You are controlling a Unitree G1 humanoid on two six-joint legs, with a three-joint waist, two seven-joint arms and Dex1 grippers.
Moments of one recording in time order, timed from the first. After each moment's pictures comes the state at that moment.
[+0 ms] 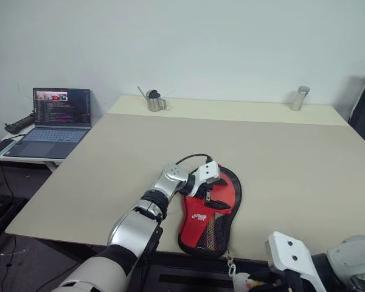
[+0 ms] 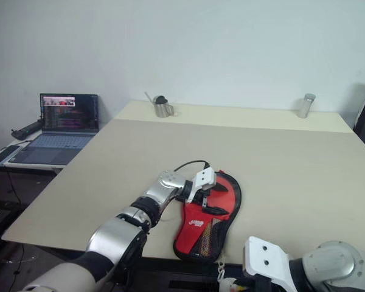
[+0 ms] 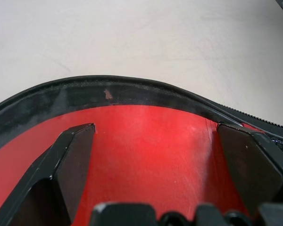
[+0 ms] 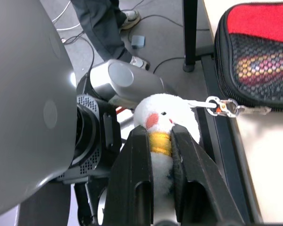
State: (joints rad) left arm -1.08 0.11 -0.23 1.25 0.11 -0.29 -1.24; right arm 0.04 -1.50 0.18 -0.99 1.08 0.58 0.54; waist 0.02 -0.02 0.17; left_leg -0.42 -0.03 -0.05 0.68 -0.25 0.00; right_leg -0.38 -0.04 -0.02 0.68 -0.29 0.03
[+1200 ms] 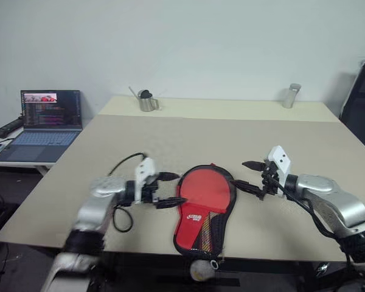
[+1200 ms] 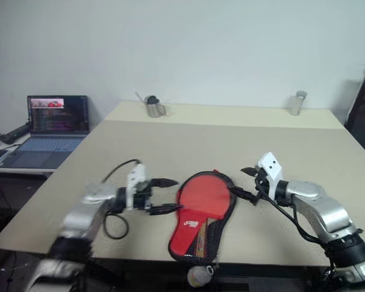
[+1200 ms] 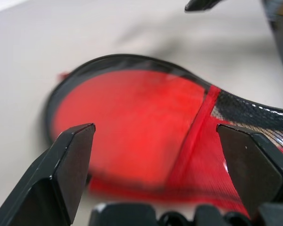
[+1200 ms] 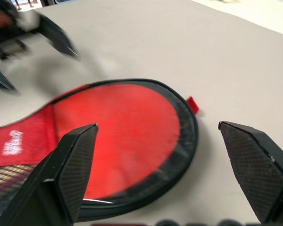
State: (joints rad) left arm -0.42 0.56 0.05 0.07 -0.24 0.31 -1.22; right arm -0.49 -0.72 0.16 0.02 0.54 0.42 0.76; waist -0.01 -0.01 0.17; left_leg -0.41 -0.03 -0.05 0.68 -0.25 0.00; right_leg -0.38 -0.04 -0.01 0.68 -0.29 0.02
